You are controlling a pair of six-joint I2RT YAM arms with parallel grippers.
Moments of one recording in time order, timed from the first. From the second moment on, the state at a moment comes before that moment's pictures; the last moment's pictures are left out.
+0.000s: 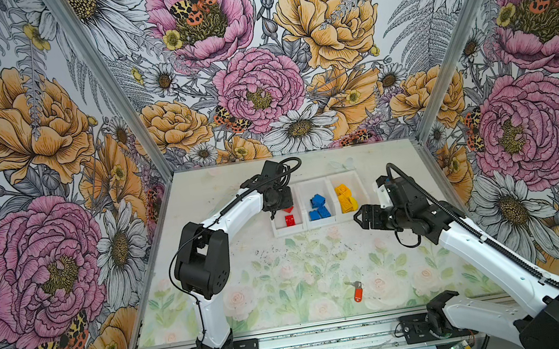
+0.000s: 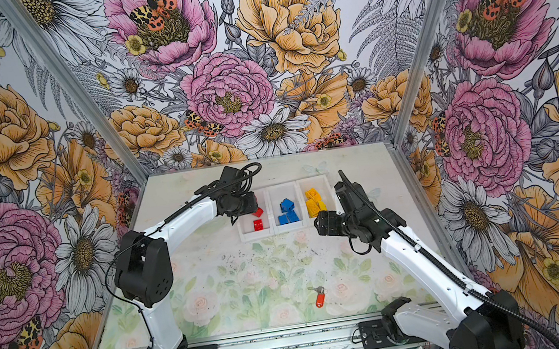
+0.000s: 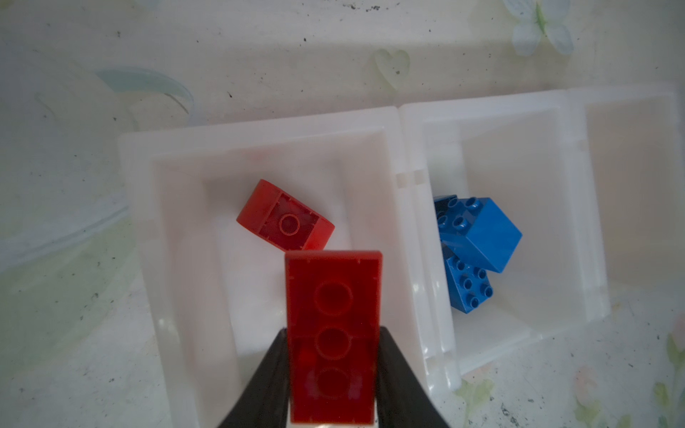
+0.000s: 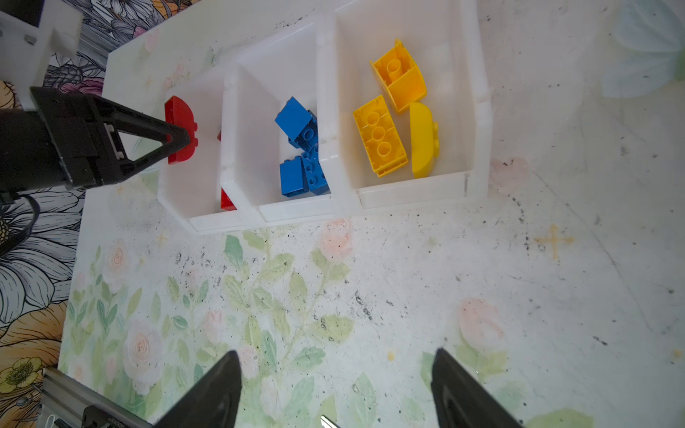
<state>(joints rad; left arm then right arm) -0.49 1.92 1.53 -0.66 0.04 -0.48 0.37 1.09 0.92 -0.69 -0.18 0.50</state>
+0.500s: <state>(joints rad) -0.50 1.93 1.54 -0.65 0.05 -0.48 0.36 1.08 0.90 -0.66 -0.25 0.51</state>
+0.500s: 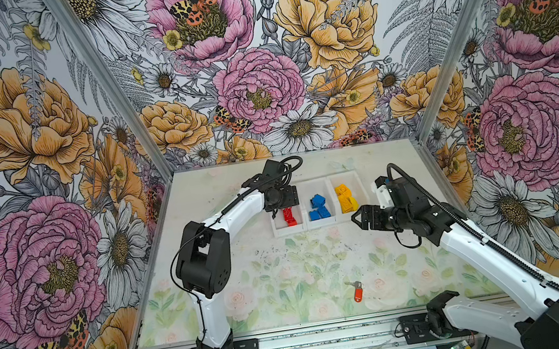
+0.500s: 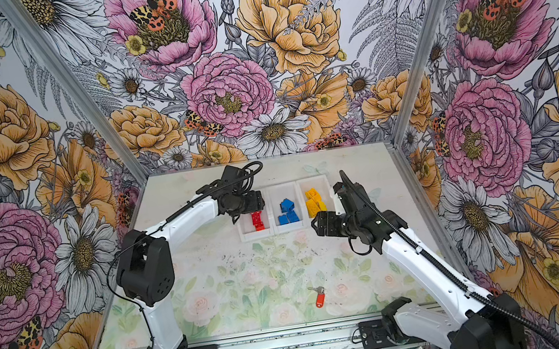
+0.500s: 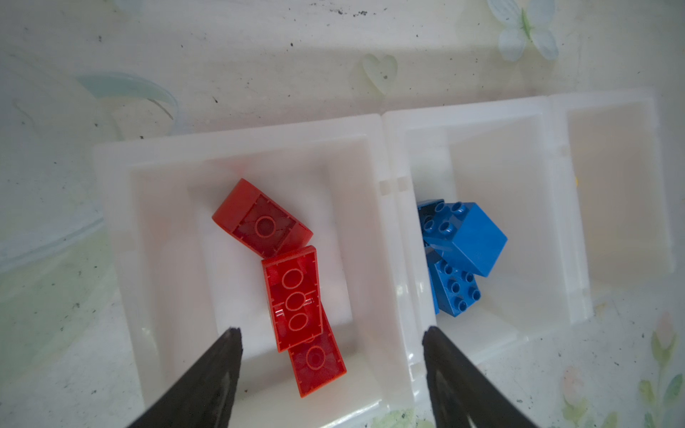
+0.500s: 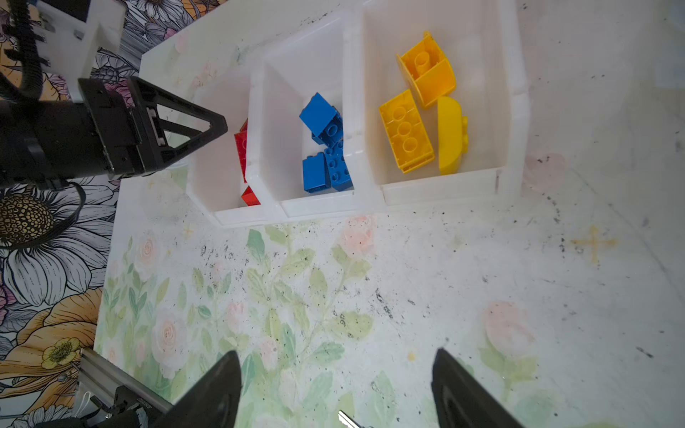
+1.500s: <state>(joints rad) -0.39 1.08 0.92 -0.59 -0.34 -0.47 0.27 1.27 1.00 -0.53 -0.28 0.35</state>
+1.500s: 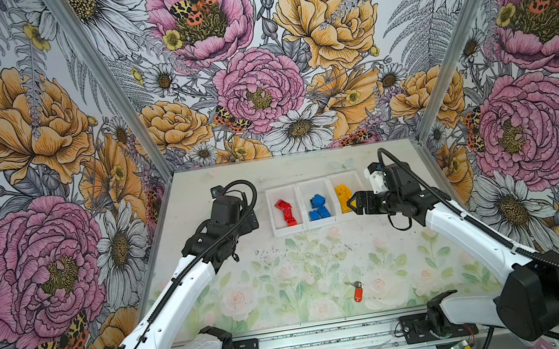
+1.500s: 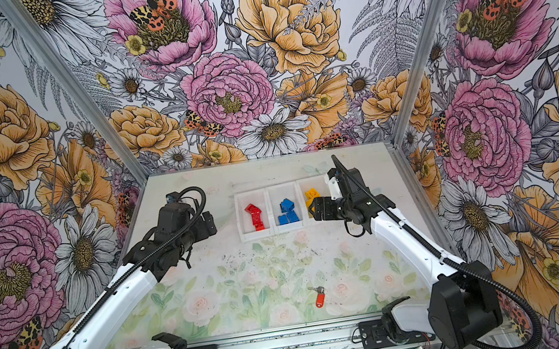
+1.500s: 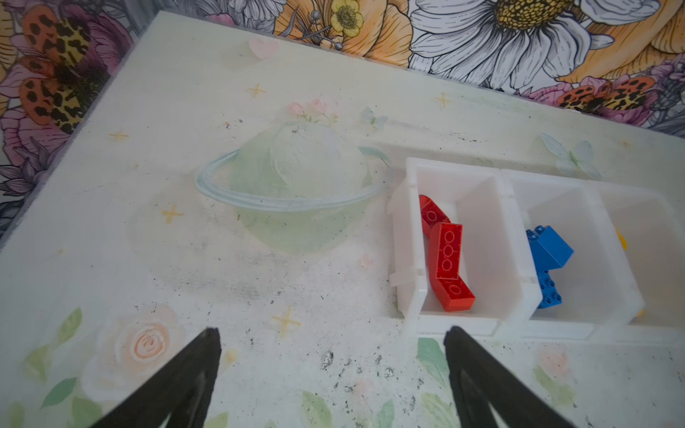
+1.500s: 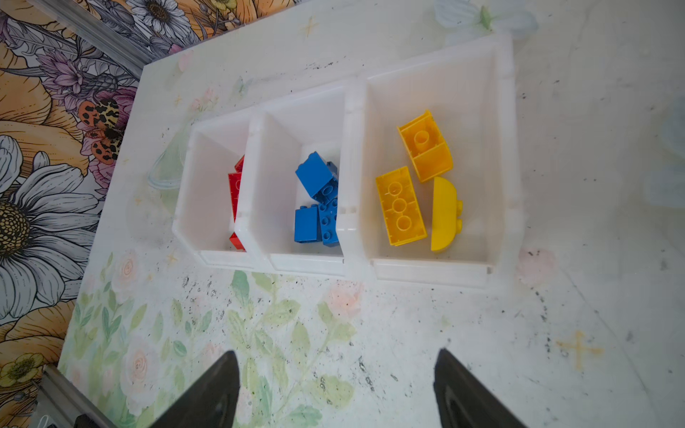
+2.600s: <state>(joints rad) -0.15 1.15 0.55 0.17 -0.38 -0.19 0.02 1.36 0.89 -0.15 -0.11 0.20</state>
